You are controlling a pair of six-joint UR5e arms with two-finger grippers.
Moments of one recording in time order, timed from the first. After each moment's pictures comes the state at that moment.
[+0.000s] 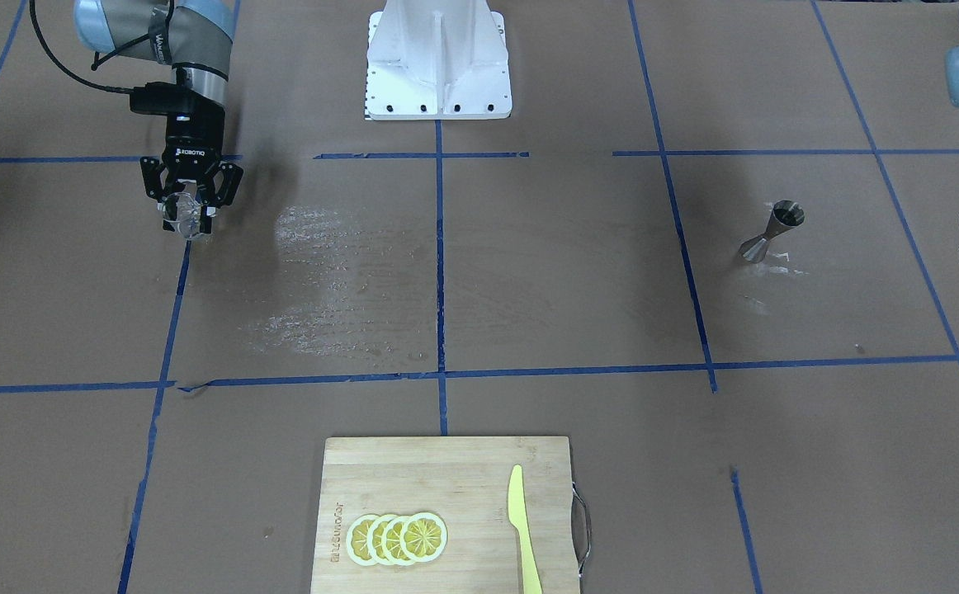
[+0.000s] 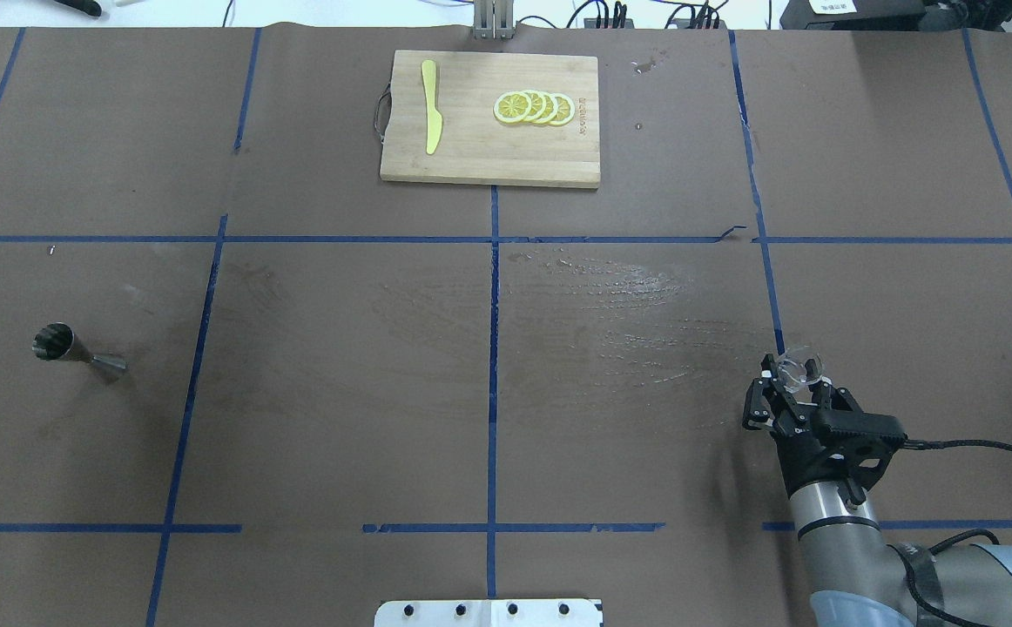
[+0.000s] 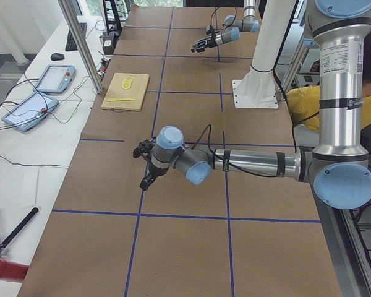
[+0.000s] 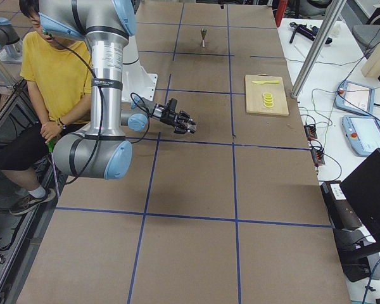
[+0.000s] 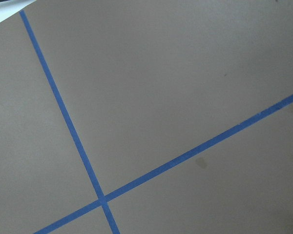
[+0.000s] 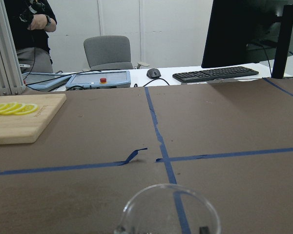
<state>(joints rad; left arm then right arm) -1.35 -1.57 -1.74 -1.92 -2.20 -0.06 0.03 -1.69 1.91 -1.28 0.45 1.84</state>
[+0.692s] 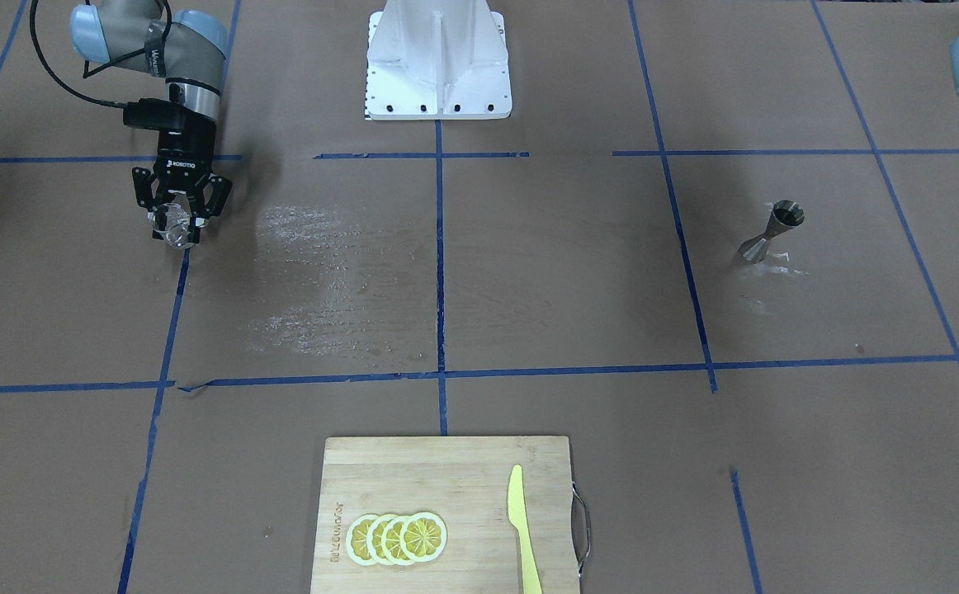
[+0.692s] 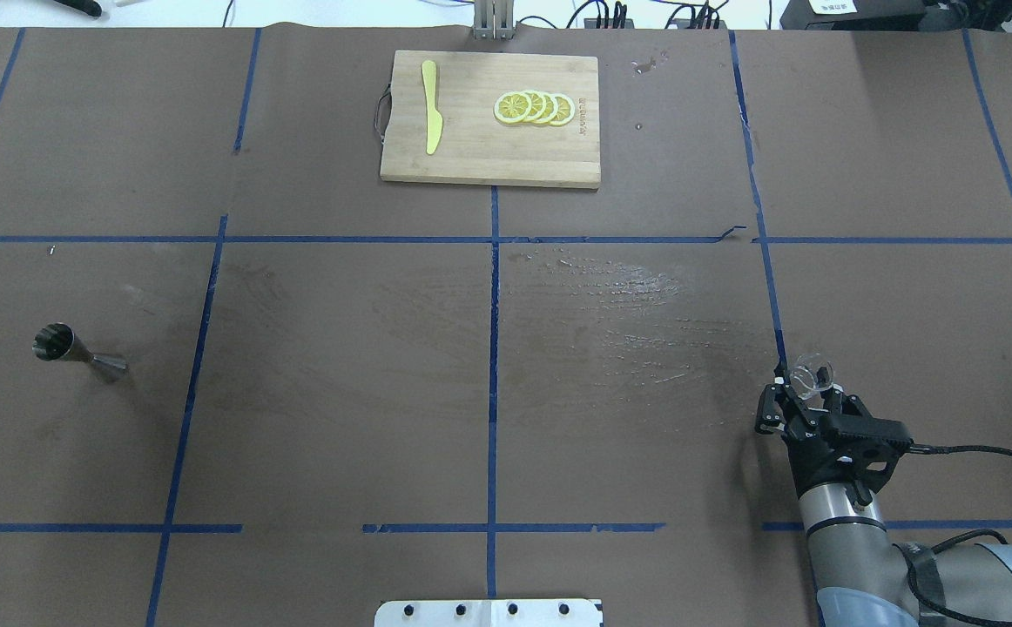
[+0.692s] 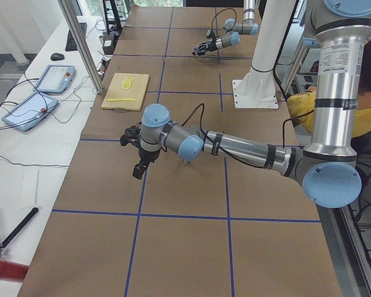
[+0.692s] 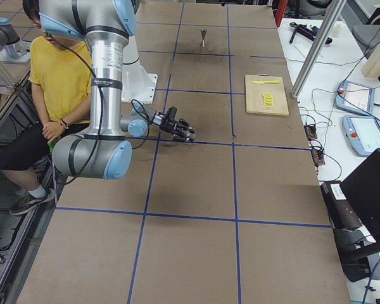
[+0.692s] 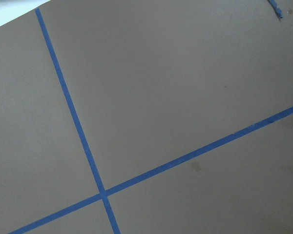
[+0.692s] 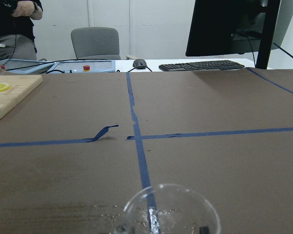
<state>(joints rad) -1.36 -1.58 -1.77 -1.88 -2.20 -0.07 0.03 -1.70 1.87 -1.28 0.47 1.88</state>
